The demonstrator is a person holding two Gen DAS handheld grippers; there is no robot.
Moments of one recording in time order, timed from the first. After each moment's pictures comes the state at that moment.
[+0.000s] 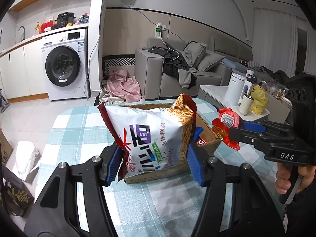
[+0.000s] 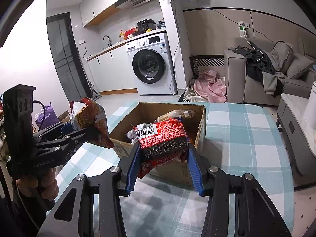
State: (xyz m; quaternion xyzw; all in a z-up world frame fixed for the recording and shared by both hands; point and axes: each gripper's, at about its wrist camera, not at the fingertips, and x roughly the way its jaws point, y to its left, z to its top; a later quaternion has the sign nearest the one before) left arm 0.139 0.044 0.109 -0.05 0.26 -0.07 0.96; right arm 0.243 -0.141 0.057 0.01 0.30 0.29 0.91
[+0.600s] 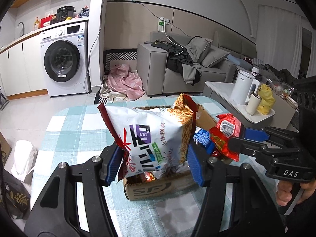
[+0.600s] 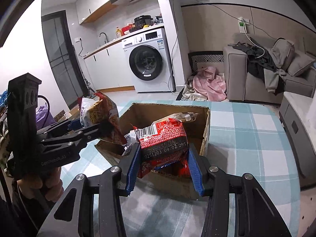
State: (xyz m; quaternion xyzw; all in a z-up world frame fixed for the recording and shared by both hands) left arm 0.231 0.050 0.085 -0.05 0.29 -0.06 0.95; right arm 0.279 -0.113 0.047 0.01 0.32 0.28 0.90
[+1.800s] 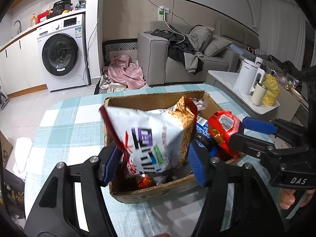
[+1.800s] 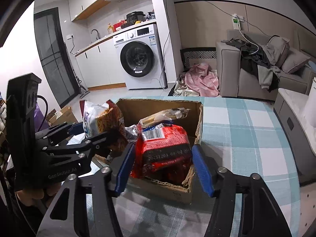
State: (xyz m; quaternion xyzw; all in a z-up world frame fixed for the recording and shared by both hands) left arm 0.302 0.038 0.033 -0.04 0.32 -0.06 0.94; right arm 0.301 -0.114 0.029 0.01 0.33 0.26 0.91
